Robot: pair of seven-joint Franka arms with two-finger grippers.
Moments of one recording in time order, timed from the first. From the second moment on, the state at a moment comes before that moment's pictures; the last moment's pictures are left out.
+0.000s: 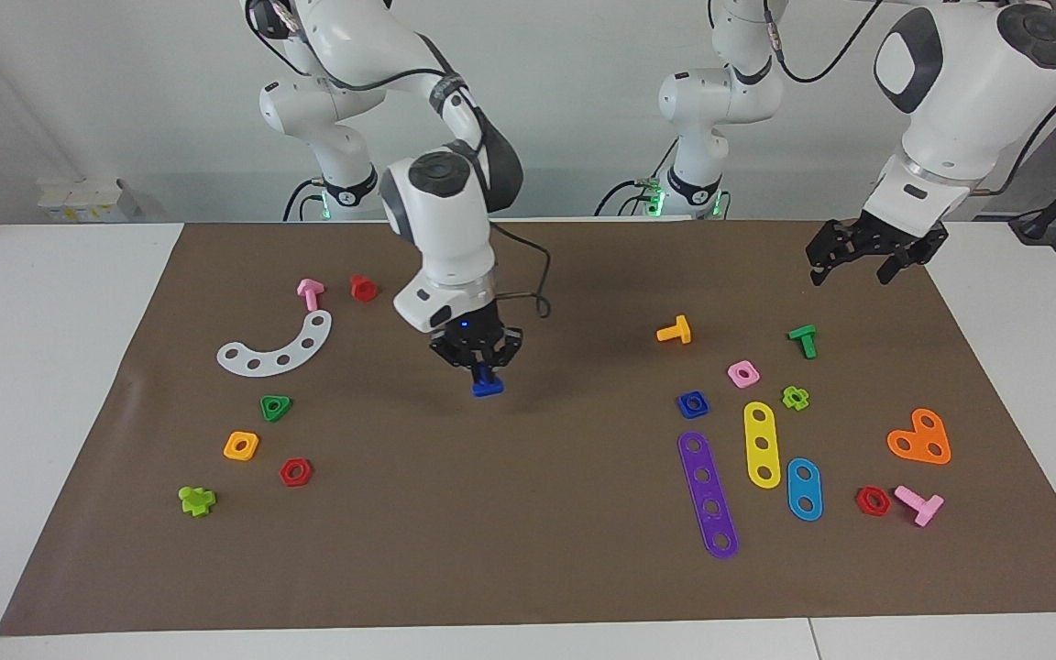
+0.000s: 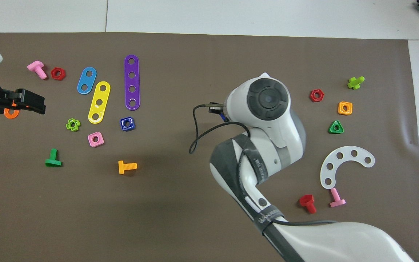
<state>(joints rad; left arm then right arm) -0.03 0.08 -0.03 -1.54 0.01 1.60 0.01 0.60 0.40 -0.09 -1.64 0.03 2.22 0.63</state>
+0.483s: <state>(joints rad) -0.03 0.07 -0.03 -1.56 0.01 1.60 0.01 0.67 0.57 -0.09 -1.58 -0.03 2.32 0.78</state>
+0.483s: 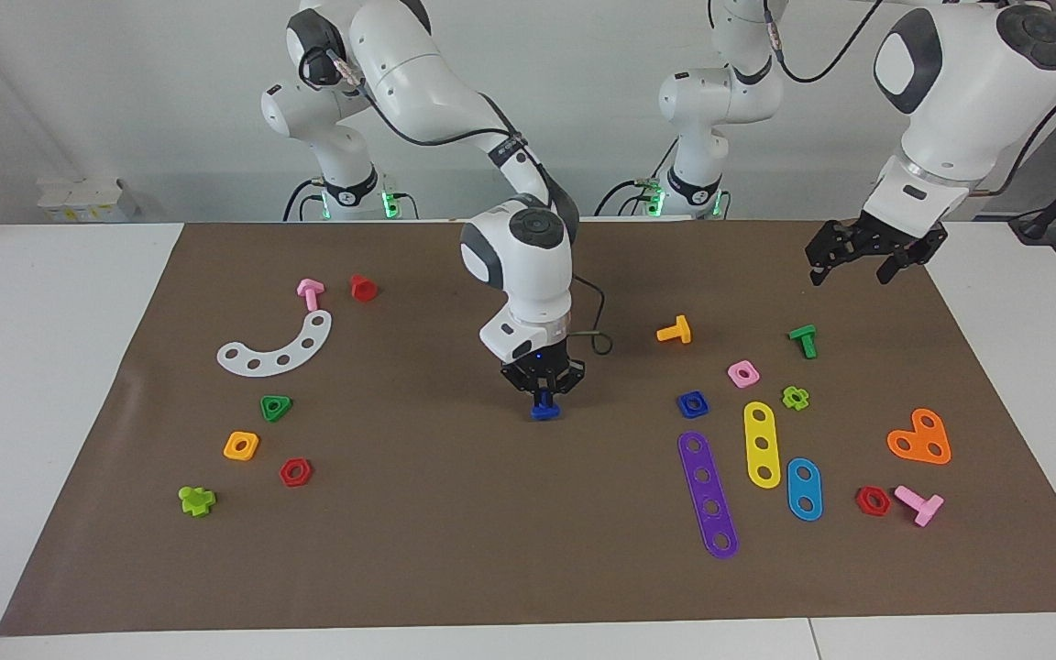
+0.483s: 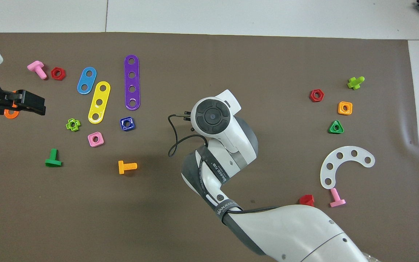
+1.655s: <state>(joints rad) -0.16 0.14 -0.05 -1.85 -0.02 2.01 -0.31 0.39 0.25 -0.12 -1.59 -0.03 2.03 0.54</state>
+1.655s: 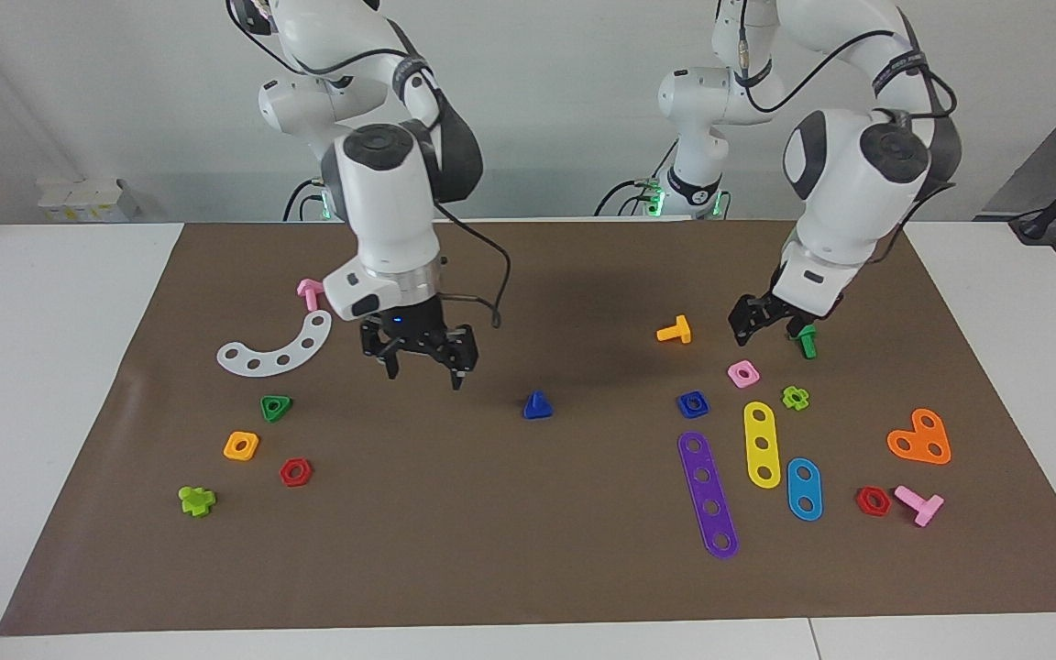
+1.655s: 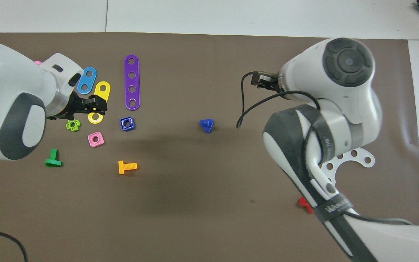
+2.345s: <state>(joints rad) -0.23 0.29 -0.05 -1.96 -0.02 2.30 -0.43 0.11 0.03 -0.12 -1.56 -0.01 1.65 0.18</state>
